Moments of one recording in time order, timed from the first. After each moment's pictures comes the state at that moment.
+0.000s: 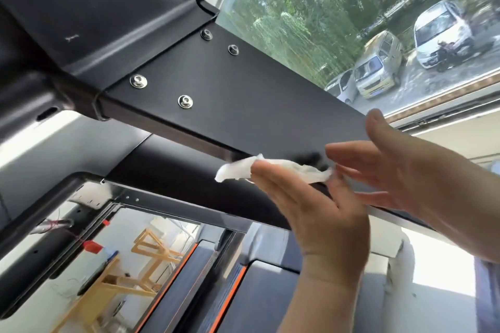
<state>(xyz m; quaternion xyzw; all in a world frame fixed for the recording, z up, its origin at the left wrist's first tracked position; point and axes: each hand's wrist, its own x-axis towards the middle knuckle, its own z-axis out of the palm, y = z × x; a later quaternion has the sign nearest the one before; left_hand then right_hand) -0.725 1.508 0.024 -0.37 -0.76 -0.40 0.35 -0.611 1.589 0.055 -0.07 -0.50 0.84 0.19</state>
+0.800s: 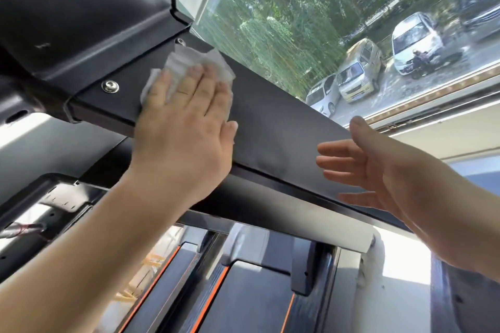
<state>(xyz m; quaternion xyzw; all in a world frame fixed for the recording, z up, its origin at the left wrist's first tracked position) -0.725 1.478 0.199 -0.35 -0.69 0.39 0.50 -0.601 1.607 0.035 -0.13 -0.49 0.83 0.24</state>
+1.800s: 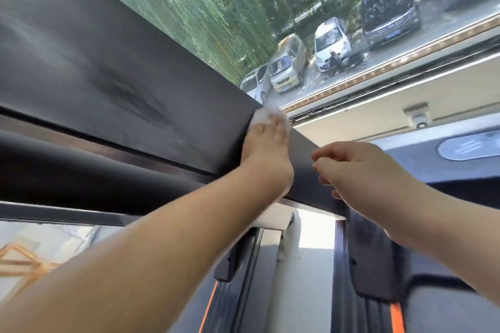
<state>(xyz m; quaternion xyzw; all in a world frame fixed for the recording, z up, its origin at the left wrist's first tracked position) -0.765 1.641 -0.025 -0.46 -0.70 0.50 0.22 -0.597 1.645 -0.061 -0.32 -0.62 0.65 0.30</state>
